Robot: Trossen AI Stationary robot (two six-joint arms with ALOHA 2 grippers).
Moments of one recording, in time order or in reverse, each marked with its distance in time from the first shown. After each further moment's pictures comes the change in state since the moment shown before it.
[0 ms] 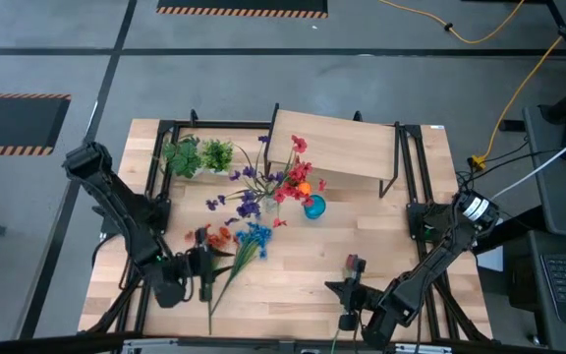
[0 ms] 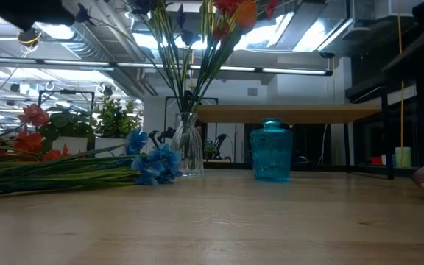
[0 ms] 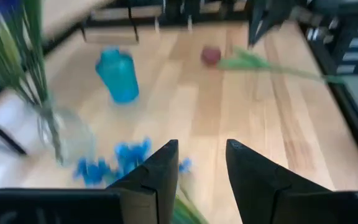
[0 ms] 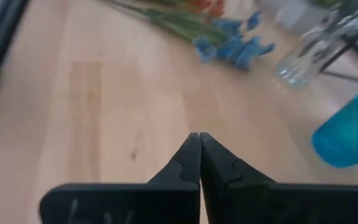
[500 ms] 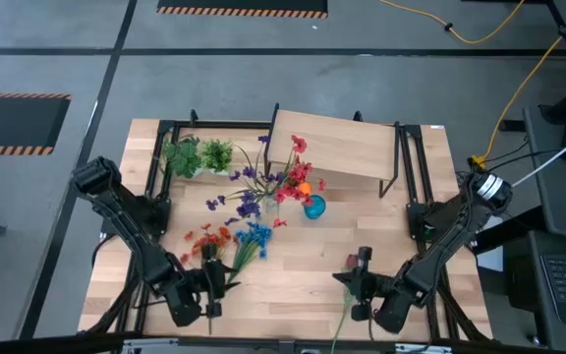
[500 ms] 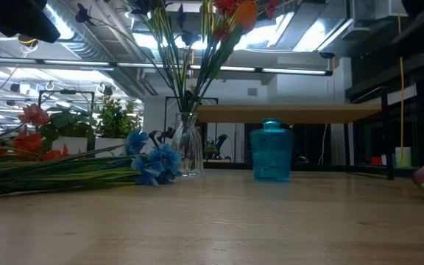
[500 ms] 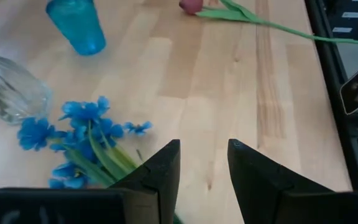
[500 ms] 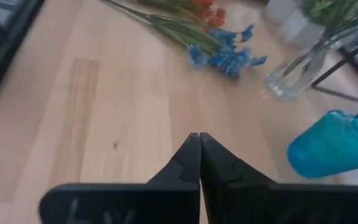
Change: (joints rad) left arm 0.015 0.208 0.190 -0.162 0.155 -0.189; right arm -0.002 -0.214 -0.144 0.043 -0.060 -0.167
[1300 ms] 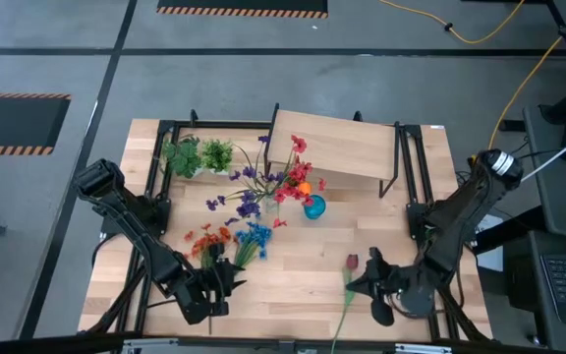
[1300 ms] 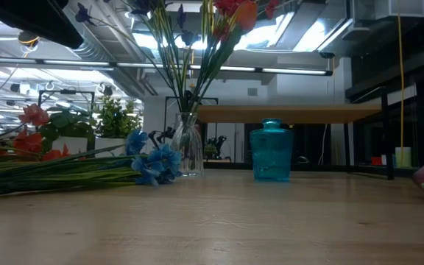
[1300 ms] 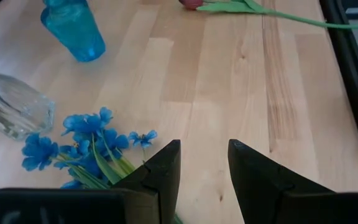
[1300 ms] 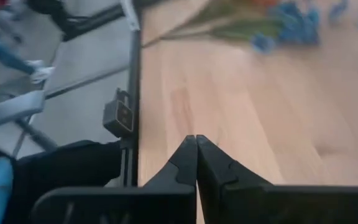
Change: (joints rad) left arm 0.060 0.035 0.050 -0.021 0.049 0.113; right arm 0.024 -0.276 -0.081 0.089 -0.273 0.362
